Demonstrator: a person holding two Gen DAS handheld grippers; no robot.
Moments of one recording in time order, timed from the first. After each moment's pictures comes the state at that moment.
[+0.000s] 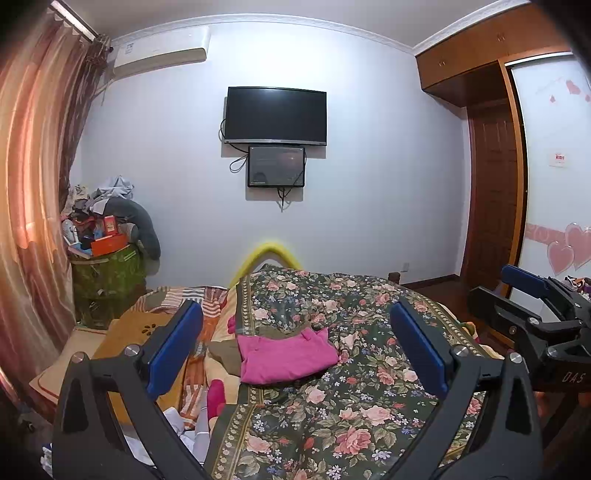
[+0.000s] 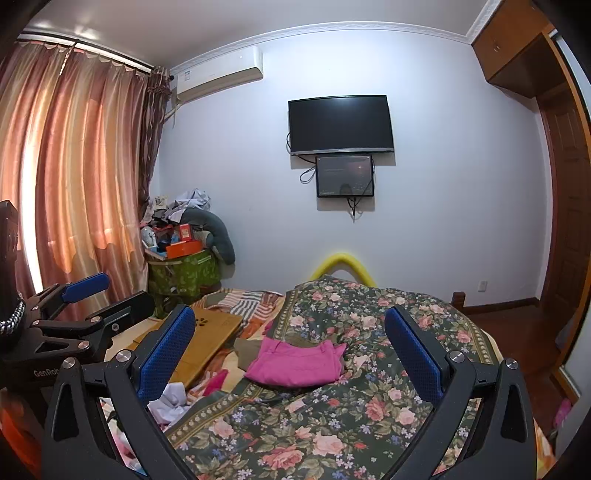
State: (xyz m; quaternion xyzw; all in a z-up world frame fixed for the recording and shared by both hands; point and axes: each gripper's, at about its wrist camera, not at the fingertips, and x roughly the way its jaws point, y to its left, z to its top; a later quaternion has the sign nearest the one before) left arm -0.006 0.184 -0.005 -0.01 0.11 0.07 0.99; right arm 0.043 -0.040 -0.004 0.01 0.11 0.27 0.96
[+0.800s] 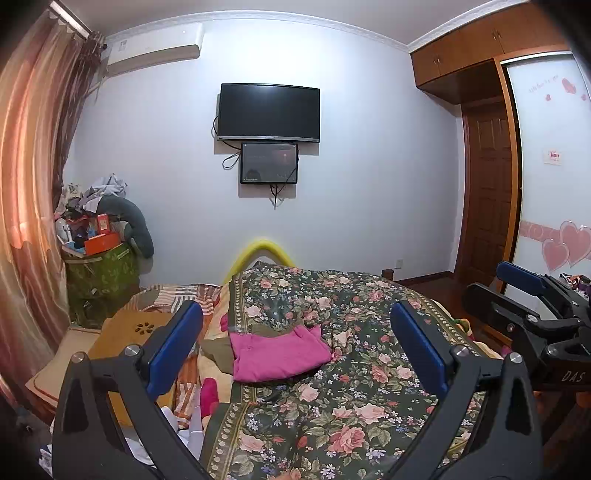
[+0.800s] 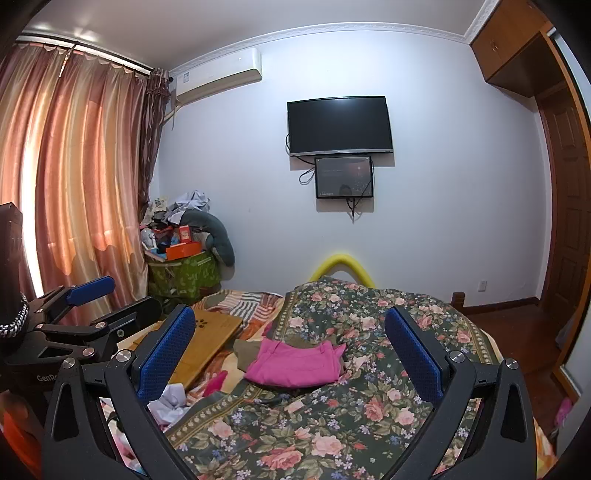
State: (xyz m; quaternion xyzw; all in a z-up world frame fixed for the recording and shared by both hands) left arm -0.001 0.182 -0.006 -0.01 0.12 0.05 0.99; right arm 0.043 -0.041 -0.003 0.01 0.11 0.27 0.96
